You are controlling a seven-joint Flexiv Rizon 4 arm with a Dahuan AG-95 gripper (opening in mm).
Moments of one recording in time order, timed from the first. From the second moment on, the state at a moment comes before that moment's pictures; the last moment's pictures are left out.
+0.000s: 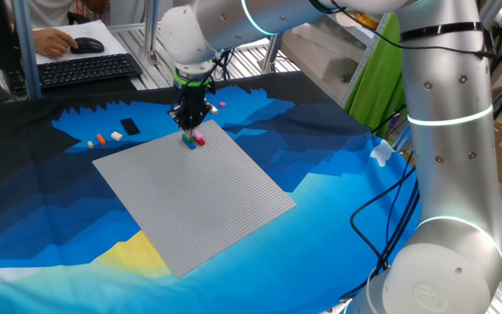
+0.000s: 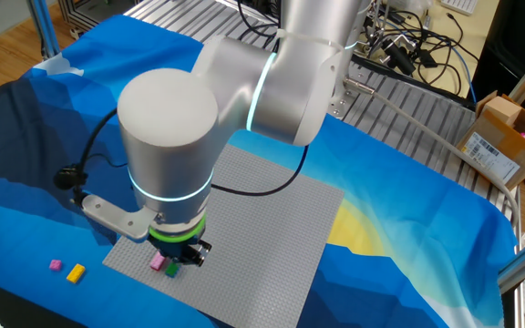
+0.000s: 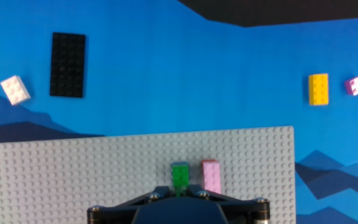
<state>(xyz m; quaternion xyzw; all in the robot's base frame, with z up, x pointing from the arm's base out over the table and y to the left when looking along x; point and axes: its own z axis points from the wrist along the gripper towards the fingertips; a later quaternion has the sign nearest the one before) 0.674 -0.002 0.032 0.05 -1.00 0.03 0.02</state>
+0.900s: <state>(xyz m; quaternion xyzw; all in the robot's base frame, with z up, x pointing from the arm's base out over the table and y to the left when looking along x) 0.676 -0.003 0.027 0.06 -1.00 0.03 0.02</state>
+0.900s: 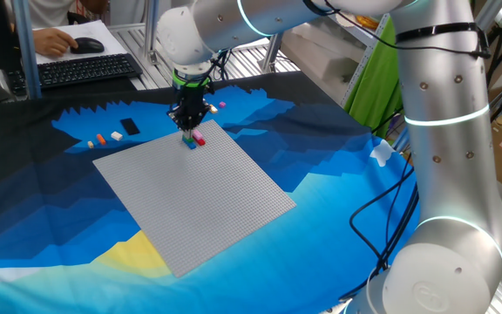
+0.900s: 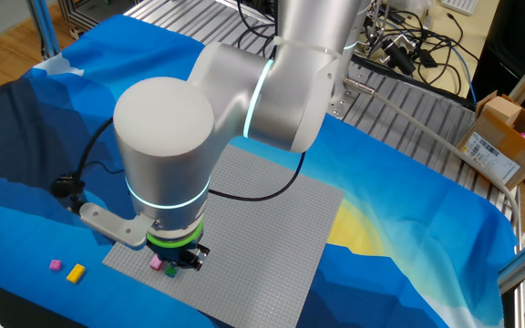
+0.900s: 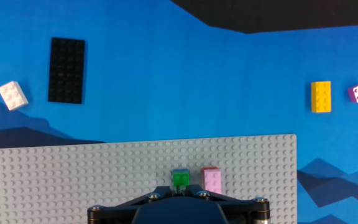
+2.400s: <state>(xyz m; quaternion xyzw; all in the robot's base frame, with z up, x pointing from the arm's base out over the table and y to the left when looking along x) 0.678 -0.013 0.030 0.06 -1.00 0.03 0.02</state>
